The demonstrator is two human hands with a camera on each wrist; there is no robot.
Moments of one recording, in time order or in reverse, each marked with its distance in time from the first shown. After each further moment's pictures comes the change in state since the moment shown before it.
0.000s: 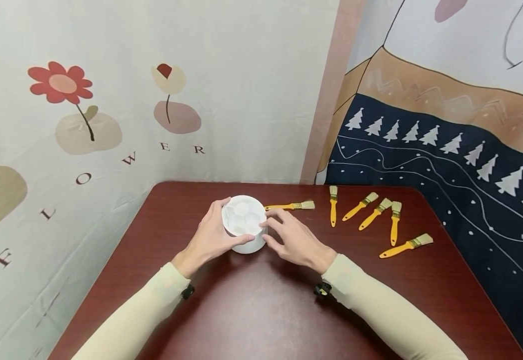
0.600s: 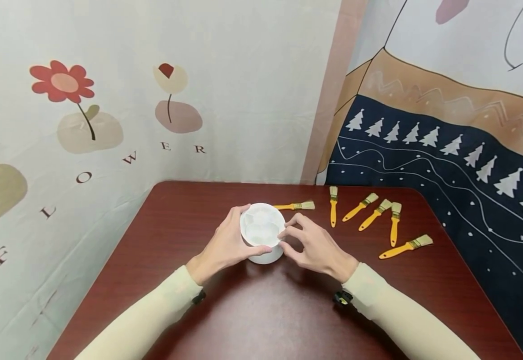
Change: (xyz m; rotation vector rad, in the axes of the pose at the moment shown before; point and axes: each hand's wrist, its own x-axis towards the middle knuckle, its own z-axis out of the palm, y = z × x) left_hand -0.011 0.030 0.025 -0.010 -0.060 0.072; right_hand -0.039 0.012 -0.023 -0.009 0.120 -0.060
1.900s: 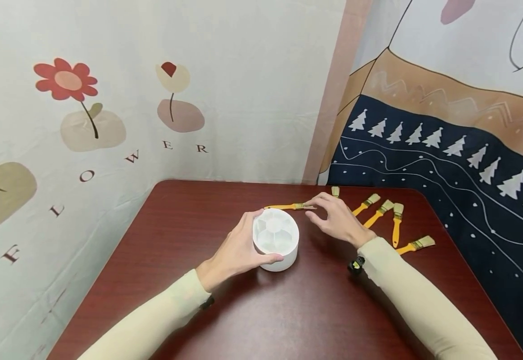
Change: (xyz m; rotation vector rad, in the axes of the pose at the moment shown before) left_hand -0.009 0.021 0.014 -0.008 -0.036 0.047; right_hand 0.012 0.094 -0.023 0.130 -0.085 0.282
